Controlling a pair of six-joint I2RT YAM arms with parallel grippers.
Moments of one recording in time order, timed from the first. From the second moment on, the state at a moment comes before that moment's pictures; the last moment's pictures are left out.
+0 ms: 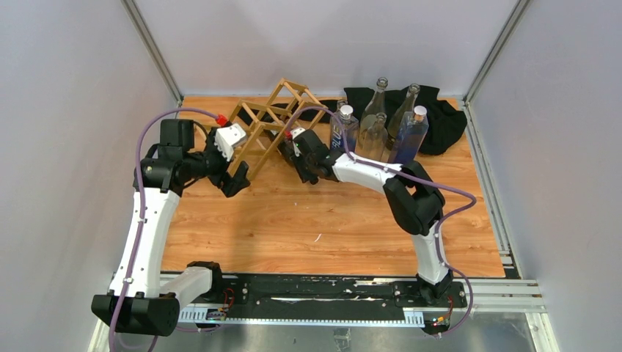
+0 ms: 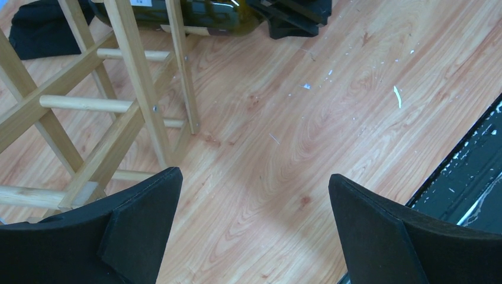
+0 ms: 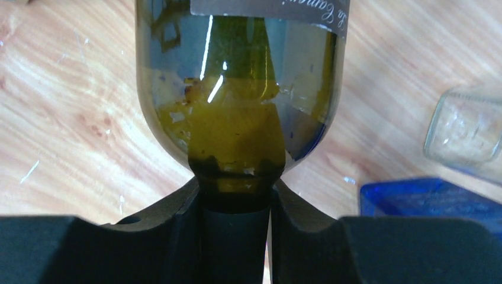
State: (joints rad) left arm -0.05 1.06 1.26 -1.00 0.59 0.61; right arm 0.80 2.05 1.51 -0.27 0.08 0.10
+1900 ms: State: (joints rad) left arm -0.50 0.88 0.87 -0.83 0.38 1.37; right arm 0.97 1.43 1.16 -0.60 -0.45 0.38
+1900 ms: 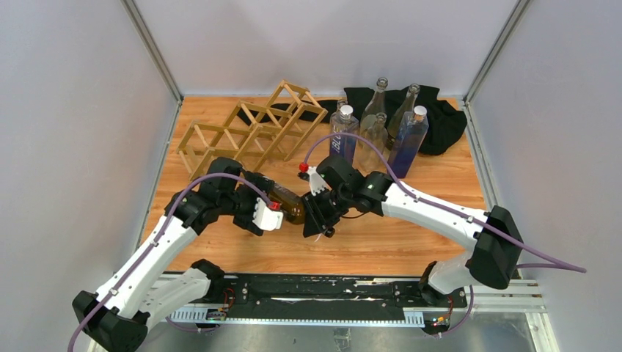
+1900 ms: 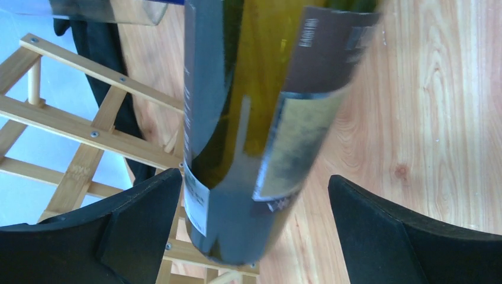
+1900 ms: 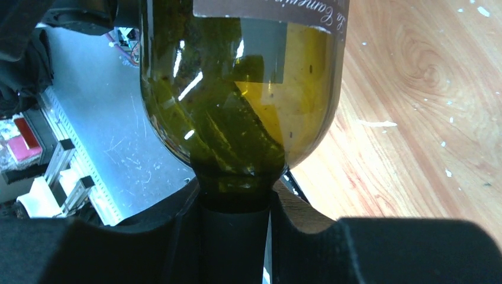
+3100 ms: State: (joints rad) left arm -0.51 0.81 0.74 -0.68 0.38 0.99; right arm 1.00 1.14 1.22 -0.51 -0.17 0.33
